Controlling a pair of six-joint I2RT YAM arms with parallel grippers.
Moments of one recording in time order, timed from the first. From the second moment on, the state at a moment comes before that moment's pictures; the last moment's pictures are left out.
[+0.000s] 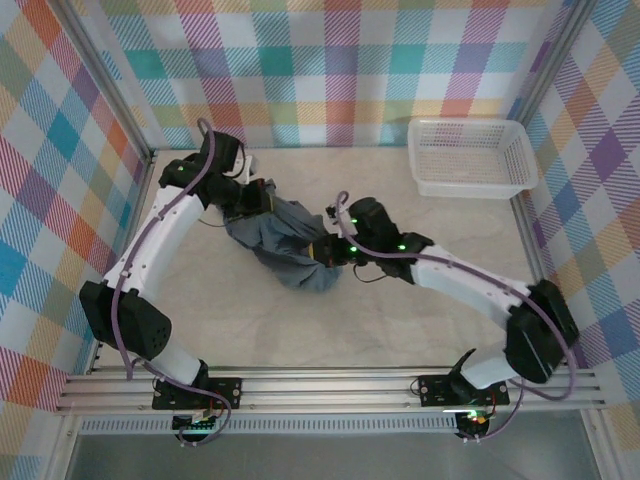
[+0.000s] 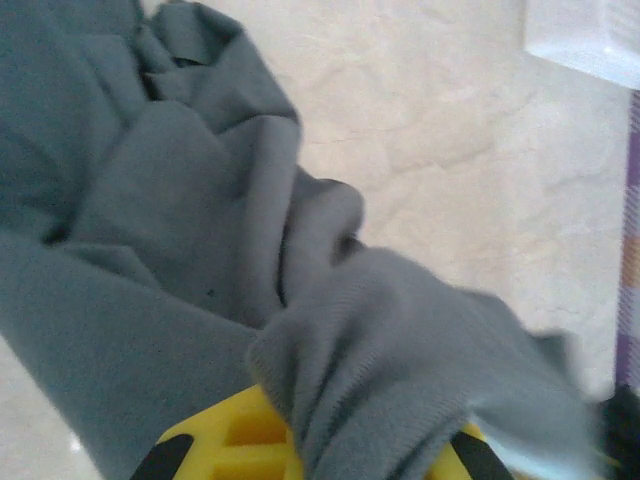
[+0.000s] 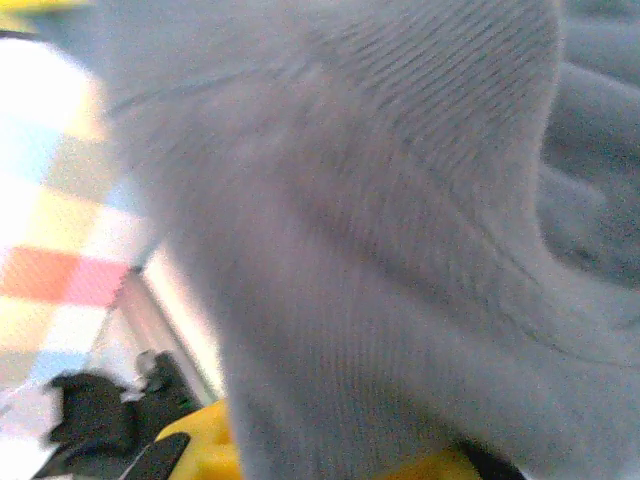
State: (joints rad) left arm -0.28 1.58 1.64 -1.10 0.33 -0.43; right arm 0.76 1.40 1.03 -0.19 -0.43 0.58
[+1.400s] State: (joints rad) left arm -0.57 1.41 1.16 -0.55 0.19 -0.18; right arm 0.57 1.45 1.07 -0.18 -0.87 0.59
